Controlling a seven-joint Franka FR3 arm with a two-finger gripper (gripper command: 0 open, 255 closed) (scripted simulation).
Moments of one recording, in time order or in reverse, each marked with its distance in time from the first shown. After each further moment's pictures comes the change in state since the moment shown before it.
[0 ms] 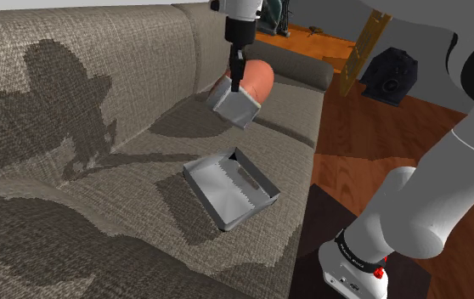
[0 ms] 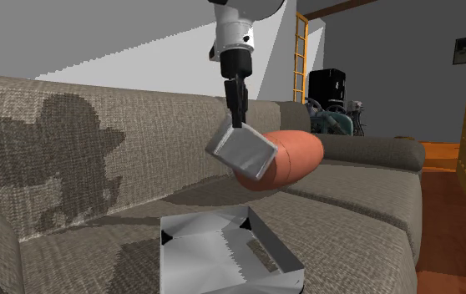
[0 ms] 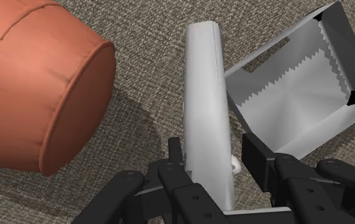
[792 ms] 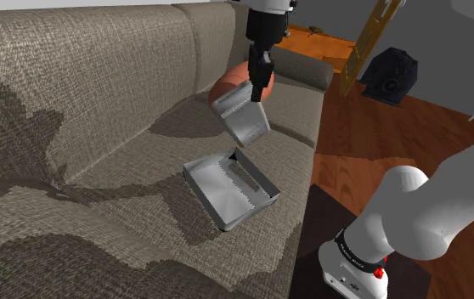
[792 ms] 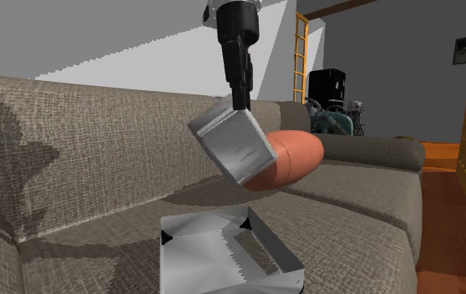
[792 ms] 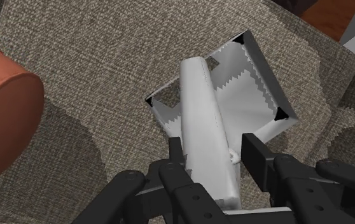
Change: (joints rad) arm 0.064 -0.274 0.080 -0.199 0.033 -0.075 0.140
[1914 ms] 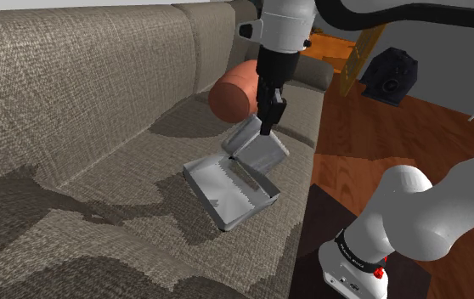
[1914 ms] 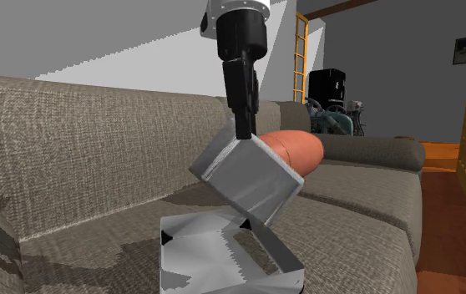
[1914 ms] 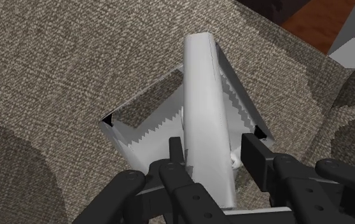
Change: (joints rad) arm 0.038 -0.173 0.057 -0.267 0.043 0.096 0.079
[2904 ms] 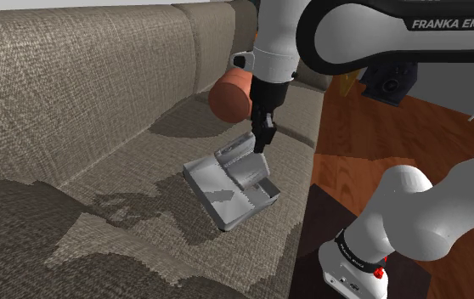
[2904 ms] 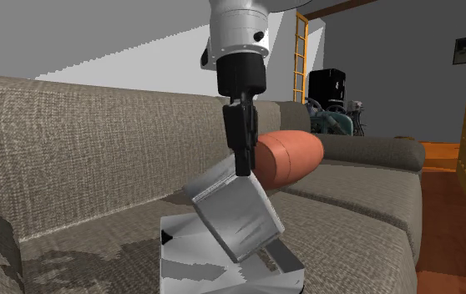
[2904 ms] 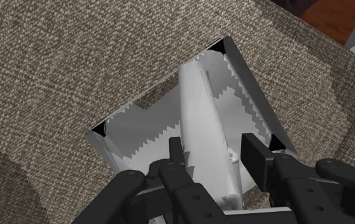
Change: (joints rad) arm 0.002 -0.005 0.006 -0.144 0.005 0.139 -0.003
